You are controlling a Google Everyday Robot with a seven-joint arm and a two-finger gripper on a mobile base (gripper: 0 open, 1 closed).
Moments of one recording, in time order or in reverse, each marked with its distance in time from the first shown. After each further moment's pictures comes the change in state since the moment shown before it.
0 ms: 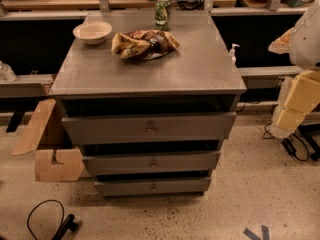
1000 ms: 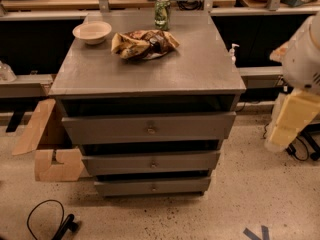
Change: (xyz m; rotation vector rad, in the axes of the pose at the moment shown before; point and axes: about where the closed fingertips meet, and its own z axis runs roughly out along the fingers) arm 0.000 0.013 0.011 0.070 0.063 0.009
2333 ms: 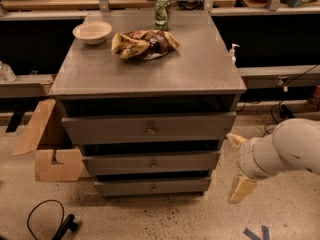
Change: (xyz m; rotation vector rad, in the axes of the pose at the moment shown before) arm 0.040 0.062 0.276 -0.028 -0.208 -0.139
